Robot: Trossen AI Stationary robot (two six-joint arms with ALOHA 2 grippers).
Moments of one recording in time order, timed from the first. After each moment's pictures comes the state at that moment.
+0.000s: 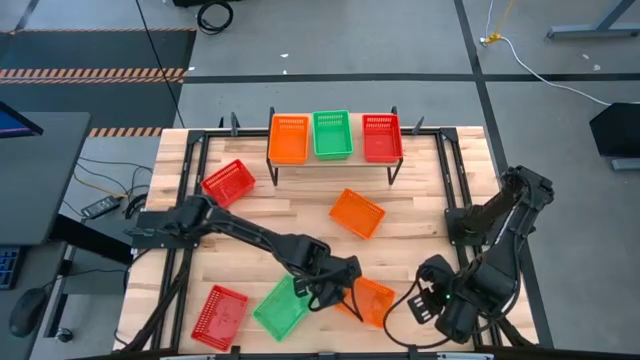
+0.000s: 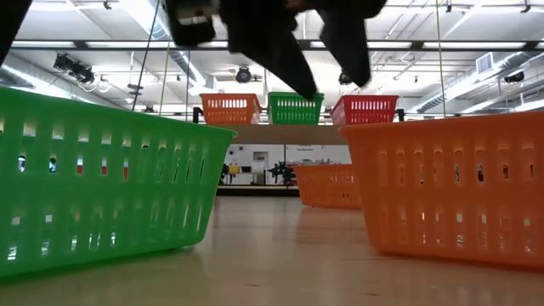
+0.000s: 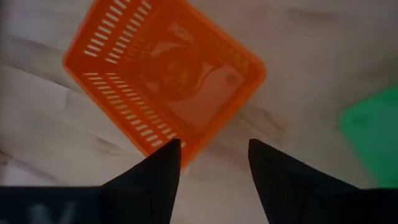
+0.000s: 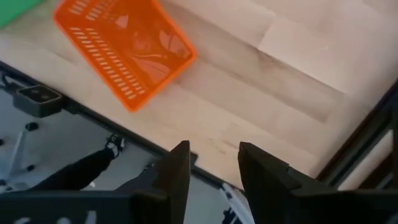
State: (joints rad) left arm -0.35 2.15 1.86 -0.79 0.02 0.99; right arm 0.94 1.60 1.52 -1.34 0.14 2.08
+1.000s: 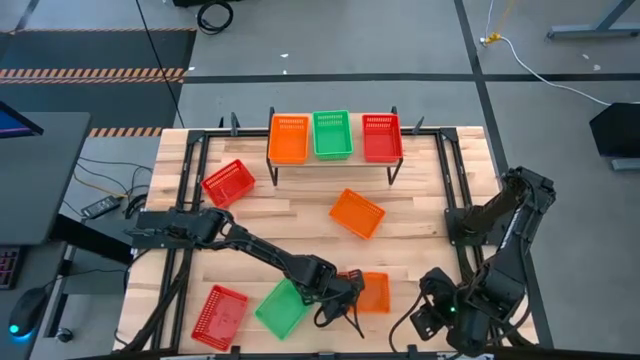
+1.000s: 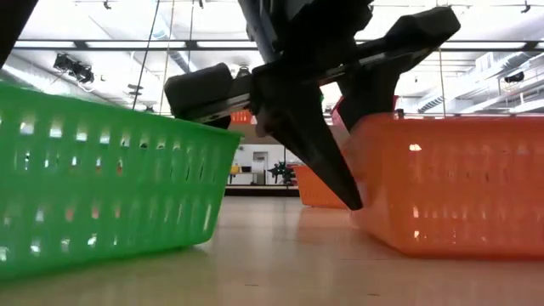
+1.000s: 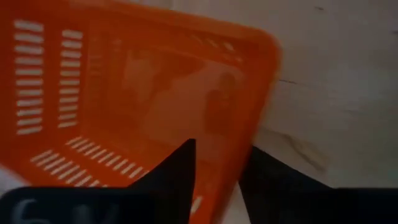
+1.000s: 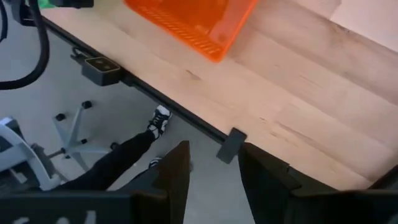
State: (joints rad) left arm -0.40 2.31 1.86 -0.66 -0.11 1.00; right arm 1.00 1.60 1.52 -1.15 0.22 2.09
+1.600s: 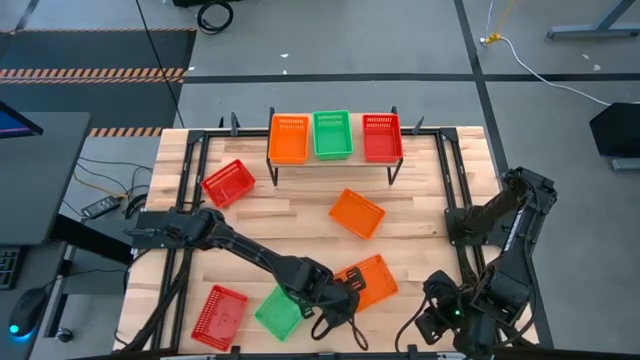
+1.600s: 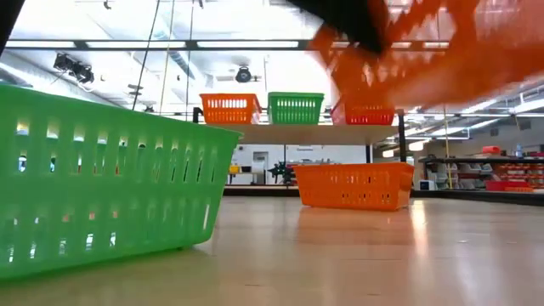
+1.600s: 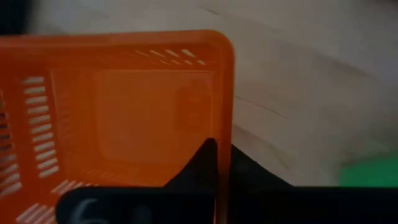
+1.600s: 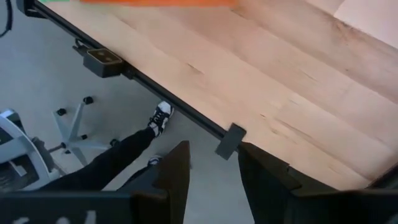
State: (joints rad) left arm -0.45 2.25 2.08 -0.88 -0.18 0.75; right arm 1.04 1.60 1.52 -1.15 0.24 2.09
